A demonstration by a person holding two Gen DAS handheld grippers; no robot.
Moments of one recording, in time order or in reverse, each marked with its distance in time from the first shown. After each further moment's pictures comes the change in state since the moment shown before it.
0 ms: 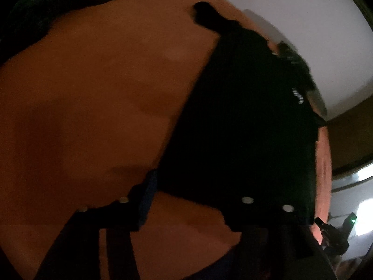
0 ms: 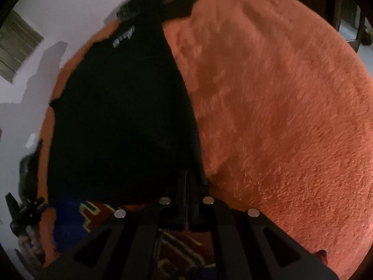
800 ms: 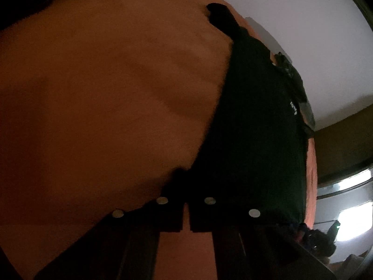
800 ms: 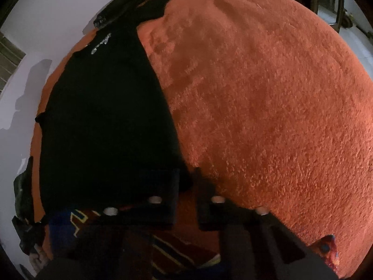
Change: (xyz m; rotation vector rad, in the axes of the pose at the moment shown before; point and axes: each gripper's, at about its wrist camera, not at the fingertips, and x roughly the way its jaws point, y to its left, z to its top) left arm 0.020 0.074 -0.009 -0.125 -0.013 -0.136; right arm 0.012 -0.013 -0.005 0.102 0.004 -0.112
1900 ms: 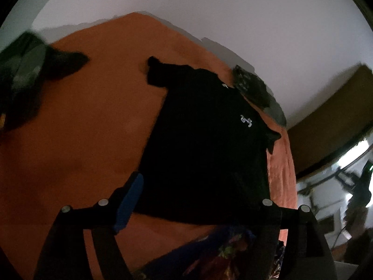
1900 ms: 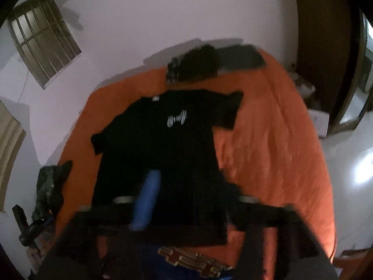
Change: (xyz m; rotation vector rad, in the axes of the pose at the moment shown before) left arm -0.128 -0.174 0.069 0.284 -0.060 0.030; right arm -0.238 0.153 0.150 -0.313 -0.221 0.101
